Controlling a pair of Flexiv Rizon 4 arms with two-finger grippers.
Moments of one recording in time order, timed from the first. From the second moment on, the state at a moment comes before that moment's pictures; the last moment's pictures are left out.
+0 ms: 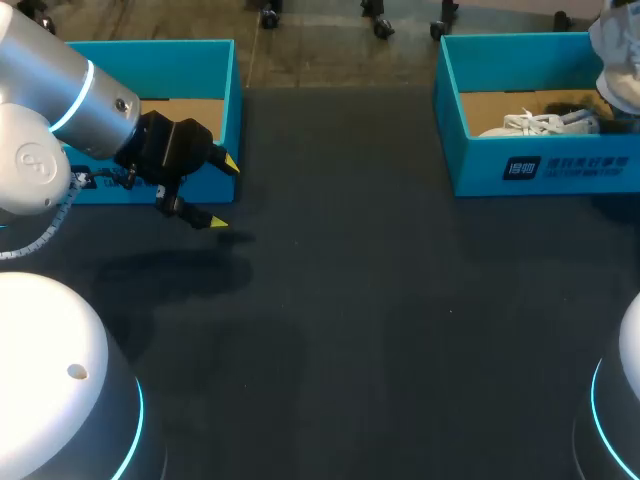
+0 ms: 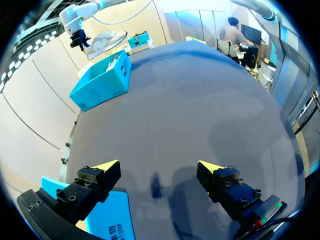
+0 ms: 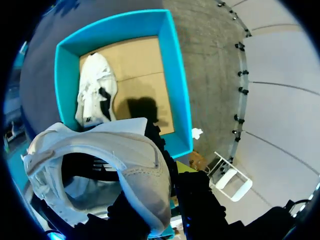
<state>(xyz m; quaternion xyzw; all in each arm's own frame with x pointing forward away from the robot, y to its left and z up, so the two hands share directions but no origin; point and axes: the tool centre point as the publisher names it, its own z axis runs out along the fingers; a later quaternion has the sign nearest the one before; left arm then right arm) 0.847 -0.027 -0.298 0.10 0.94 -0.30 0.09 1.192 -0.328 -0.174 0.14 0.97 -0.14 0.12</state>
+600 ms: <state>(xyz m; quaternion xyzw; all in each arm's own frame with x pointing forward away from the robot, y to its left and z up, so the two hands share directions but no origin) 0.847 -0.027 -0.298 0.10 0.94 -0.30 0.09 1.199 -0.351 -0.177 0.42 0.89 -0.11 0.12</state>
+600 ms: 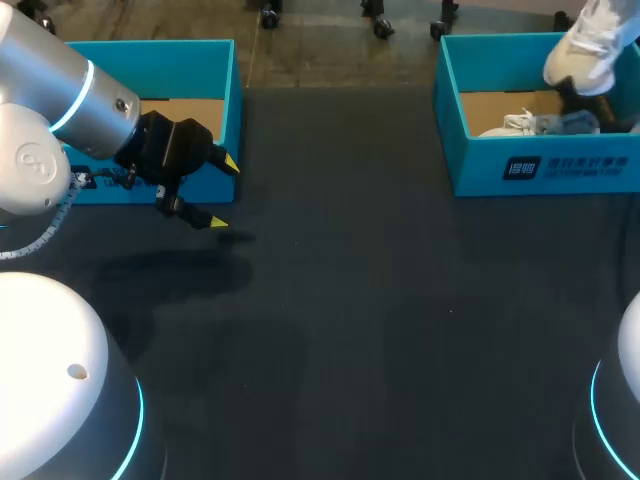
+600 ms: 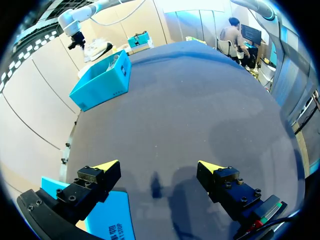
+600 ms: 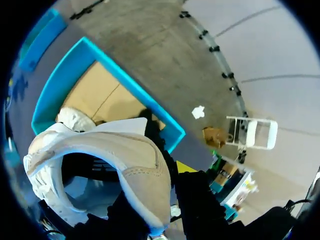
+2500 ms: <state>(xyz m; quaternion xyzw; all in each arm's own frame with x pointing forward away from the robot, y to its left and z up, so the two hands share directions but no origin) 0.847 -0.027 -0.298 0.10 0.94 -0.30 0.09 1.157 -0.342 -0.208 0.77 0.61 -0.07 0.17</state>
